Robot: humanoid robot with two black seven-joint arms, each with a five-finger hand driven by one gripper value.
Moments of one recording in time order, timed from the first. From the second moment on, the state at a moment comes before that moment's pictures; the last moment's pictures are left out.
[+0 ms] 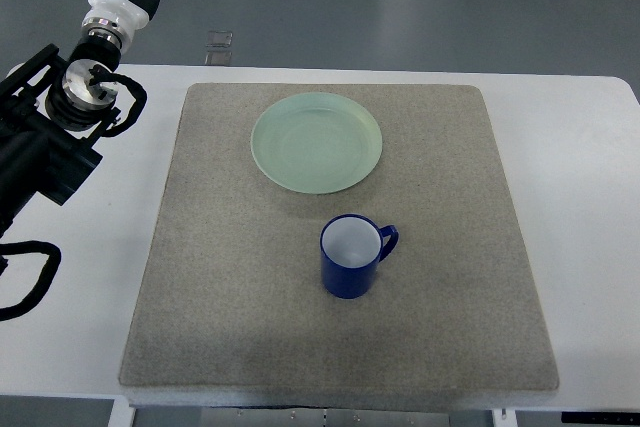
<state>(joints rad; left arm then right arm) -0.99 0.25 -0.89 -0.59 -0.16 -0.18 -0.28 0.04 0.00 0.01 0.11 -0.06 0.19 0.23</state>
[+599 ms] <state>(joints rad) -1.00 0.31 -0.71 -0.88 -0.04 -0.20 -0.28 0.04 0.00 0.01 0.11 -0.06 0.19 0.23</state>
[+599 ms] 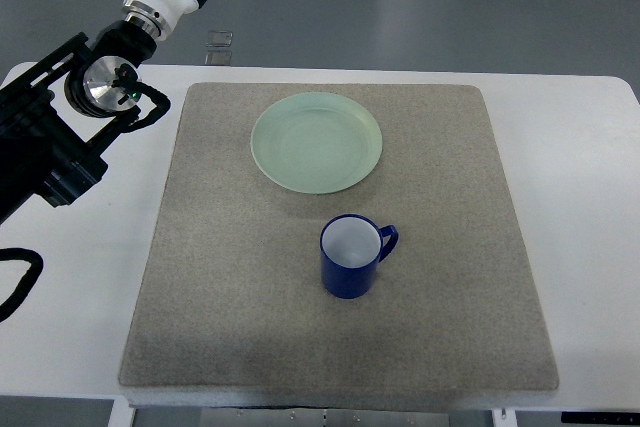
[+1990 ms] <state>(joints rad) -0.84 0.71 -0.29 -1.21 0.36 -0.61 -0.28 0.04 0.00 0.01 0.11 -0.06 0.19 0.23</state>
